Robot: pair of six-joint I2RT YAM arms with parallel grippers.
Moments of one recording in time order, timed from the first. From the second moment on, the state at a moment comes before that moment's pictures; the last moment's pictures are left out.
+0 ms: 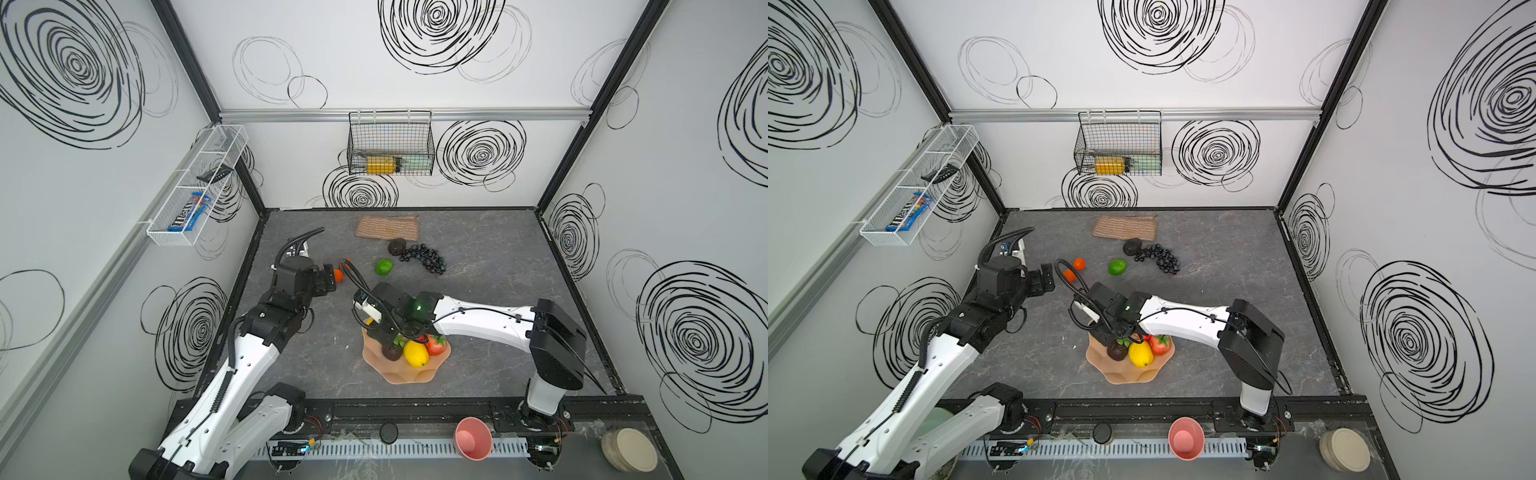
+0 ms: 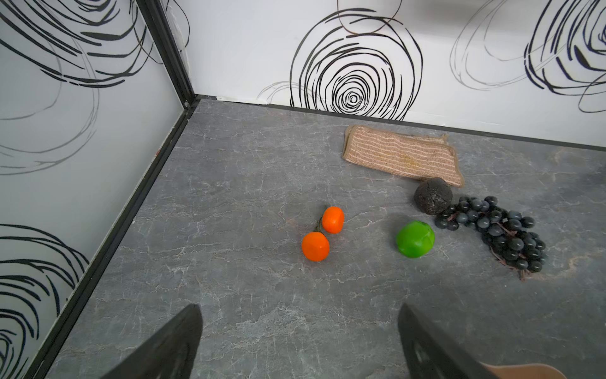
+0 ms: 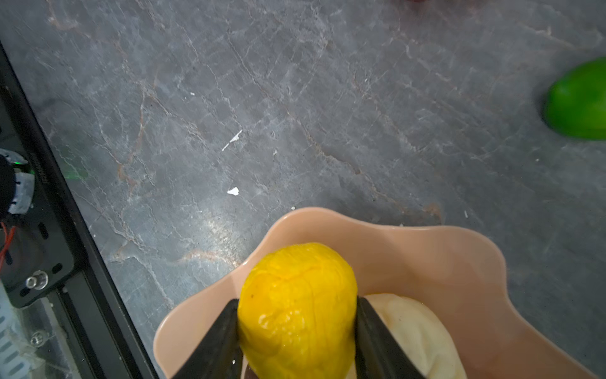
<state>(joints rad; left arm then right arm) -0.29 0.89 0.86 -0.53 -0.34 -0.29 1.13 1.78 1.29 -0.52 0.02 0.15</state>
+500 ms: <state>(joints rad) -0.29 0.89 0.85 -0.53 -0.34 -0.29 1.14 1.83 1.31 -0.55 0.04 0.16</state>
